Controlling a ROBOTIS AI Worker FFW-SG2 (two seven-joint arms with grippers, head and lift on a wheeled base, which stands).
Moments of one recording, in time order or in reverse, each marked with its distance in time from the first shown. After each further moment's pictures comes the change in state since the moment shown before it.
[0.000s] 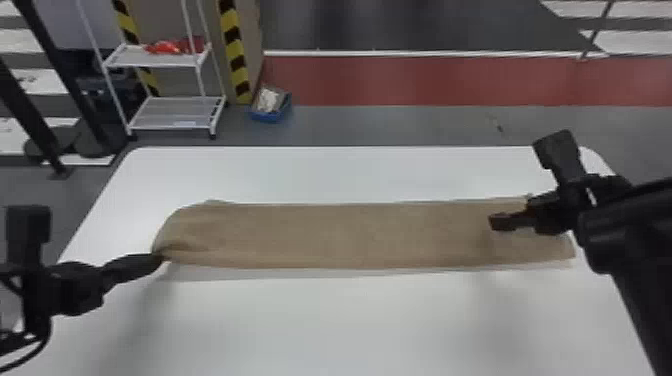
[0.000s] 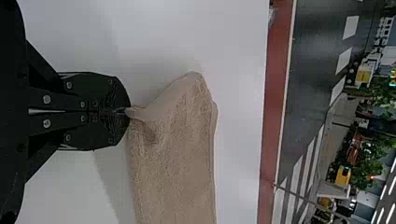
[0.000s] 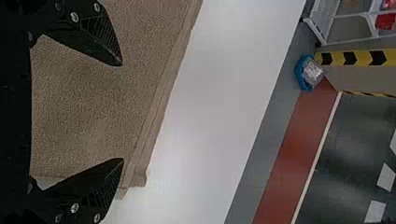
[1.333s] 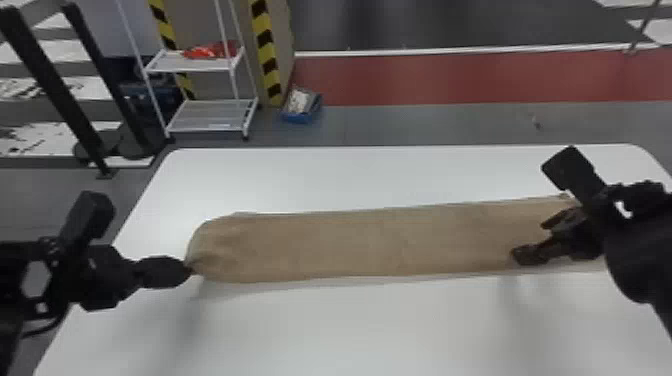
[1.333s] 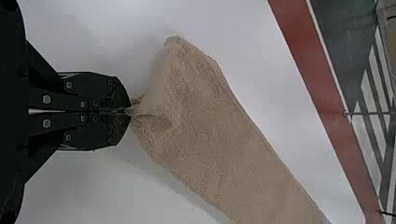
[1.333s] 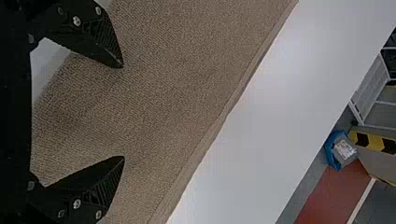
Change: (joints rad) left arm 0.061 0.209 -0.122 -0.090 -0.258 -0.151 -0.278; right arm 0.061 -0.041 0.120 -0.092 0.205 0.002 0.310
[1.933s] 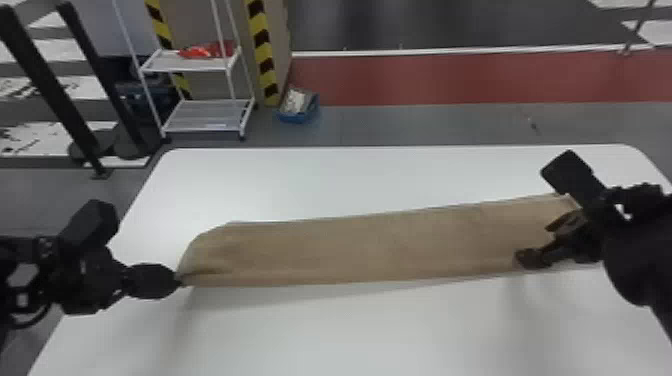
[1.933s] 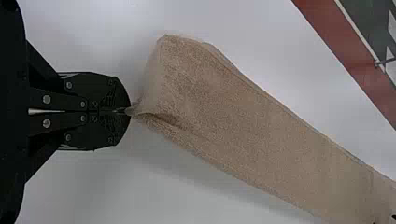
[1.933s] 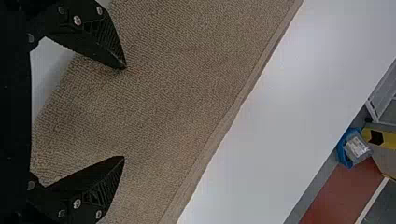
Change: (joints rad) left arm 0.034 0.096 -0.041 -0.005 -0.099 -0.143 -0.077; right arm 0.004 -0.017 0.007 0.009 0.034 -0.003 0.001
